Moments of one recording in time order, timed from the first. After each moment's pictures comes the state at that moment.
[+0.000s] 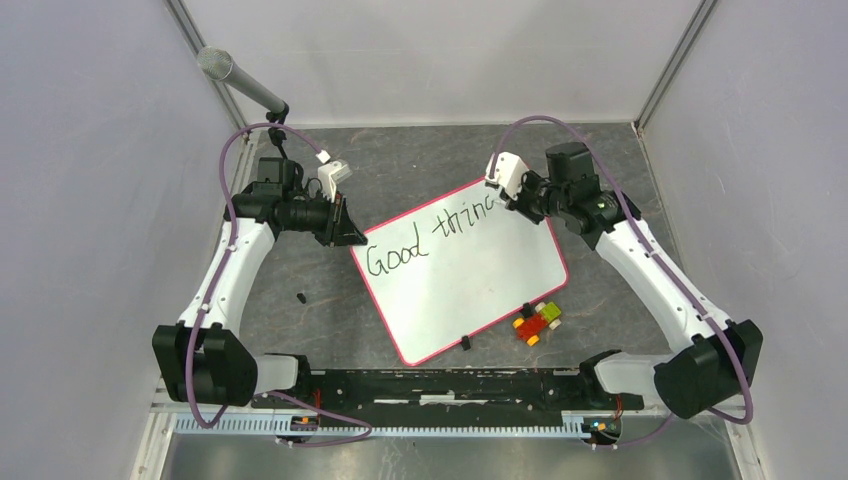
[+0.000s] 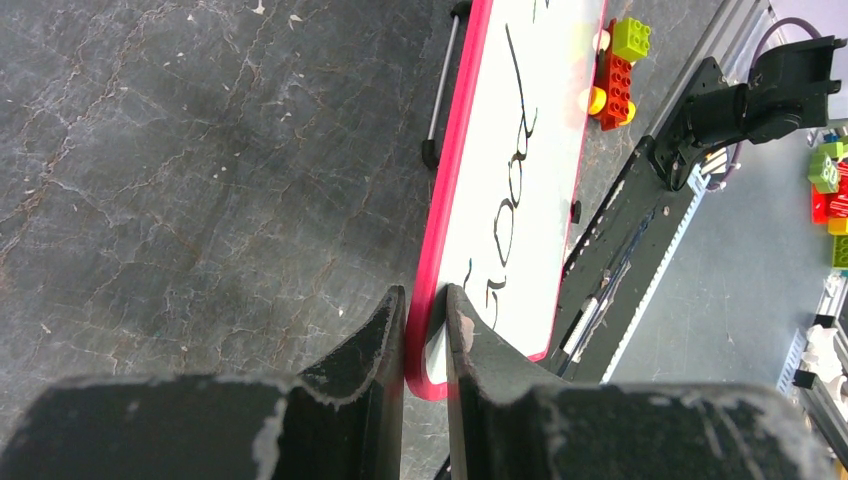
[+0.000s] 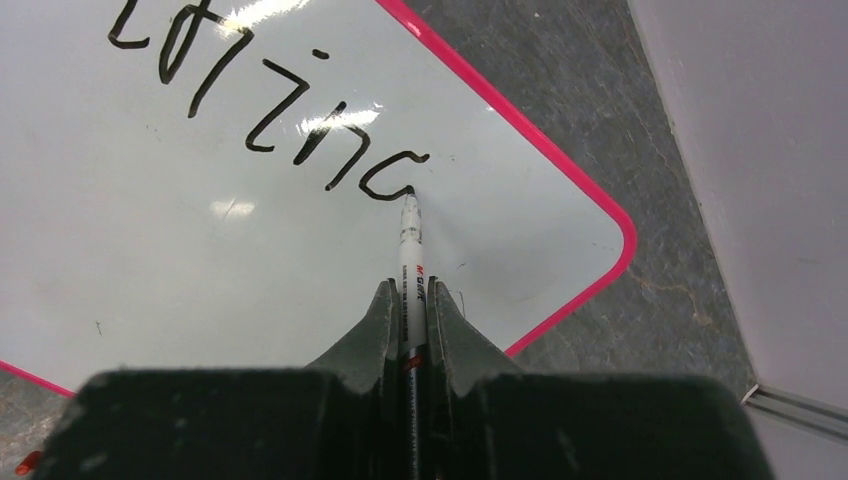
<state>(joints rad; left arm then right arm) -0.07 1.29 1.16 -0.88 0.87 0.30 0.39 1.28 1.21 -0.59 -0.31 -0.73</state>
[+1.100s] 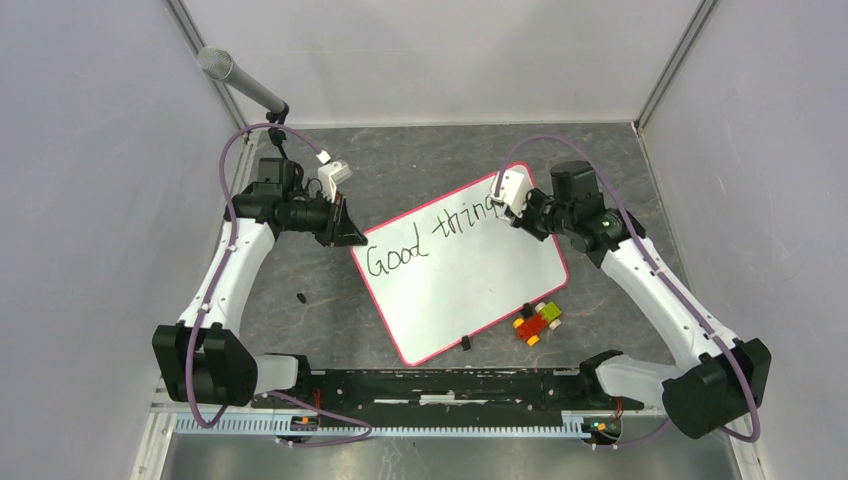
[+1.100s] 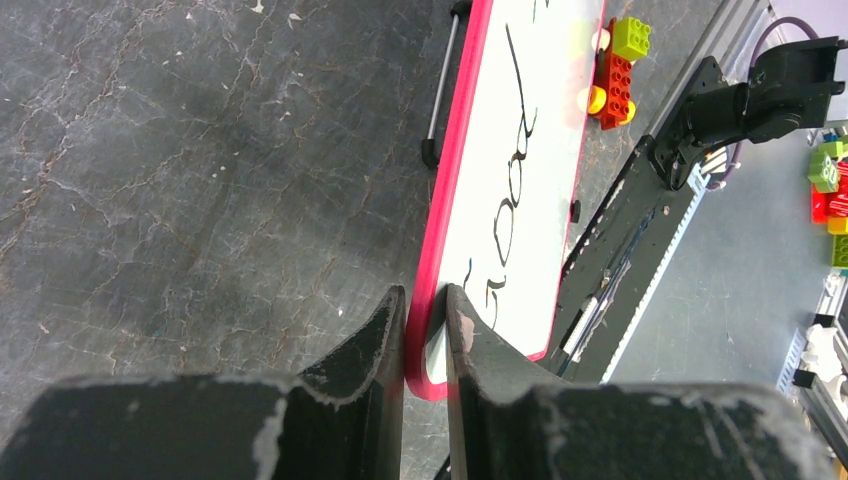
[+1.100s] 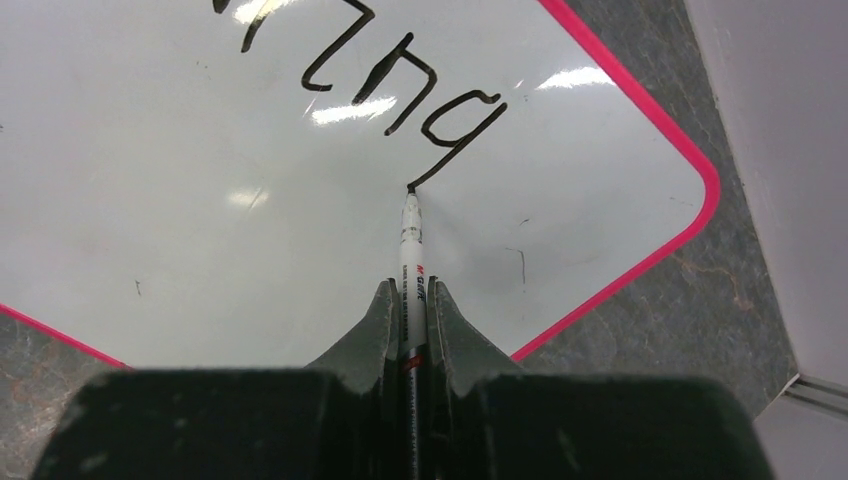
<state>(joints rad) -0.07 1.29 1.15 -0.88 0.87 0.30 0.39 1.19 1.09 -0.58 -0.31 -0.73</state>
